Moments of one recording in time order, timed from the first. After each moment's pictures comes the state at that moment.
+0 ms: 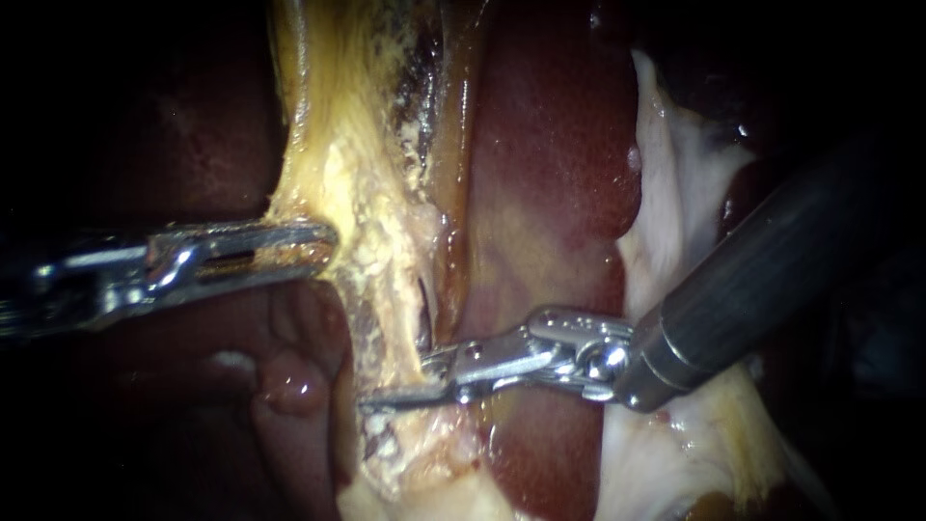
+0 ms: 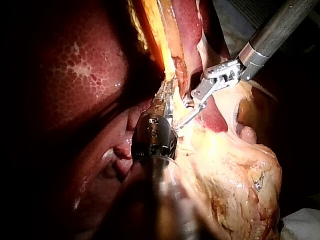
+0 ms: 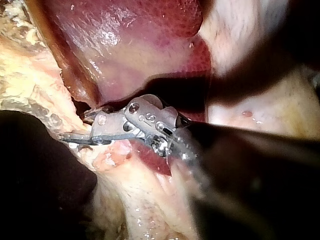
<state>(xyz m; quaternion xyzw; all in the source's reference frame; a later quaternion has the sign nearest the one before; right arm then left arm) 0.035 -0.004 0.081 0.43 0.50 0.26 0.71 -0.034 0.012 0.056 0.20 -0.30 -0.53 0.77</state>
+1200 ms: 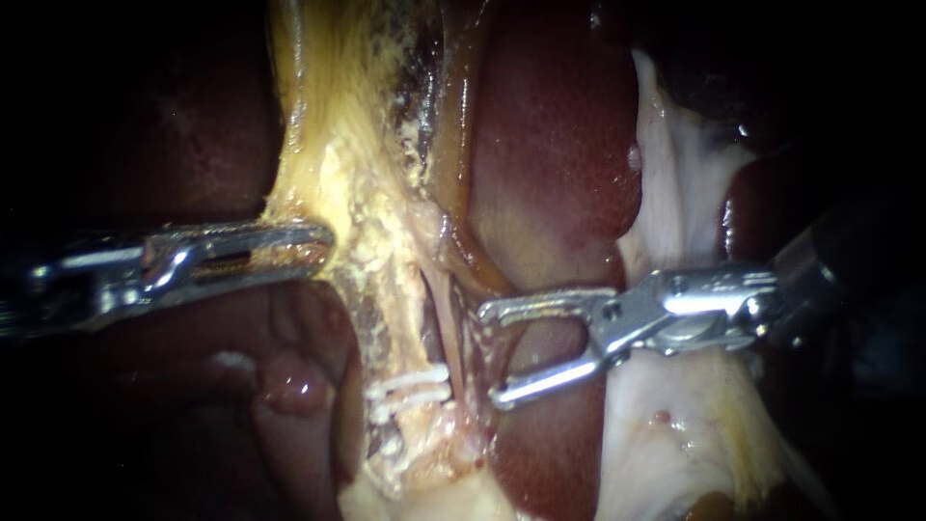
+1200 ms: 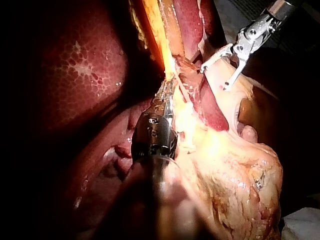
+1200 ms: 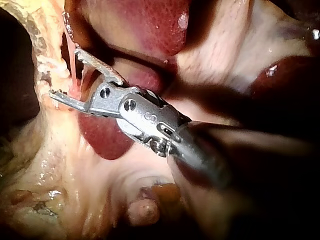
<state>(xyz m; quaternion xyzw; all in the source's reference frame) 0.022 0.004 0.071 0.25 0.62 0.10 0.74 -0.034 0.012 0.056 0.20 -0.30 -0.53 0.77</state>
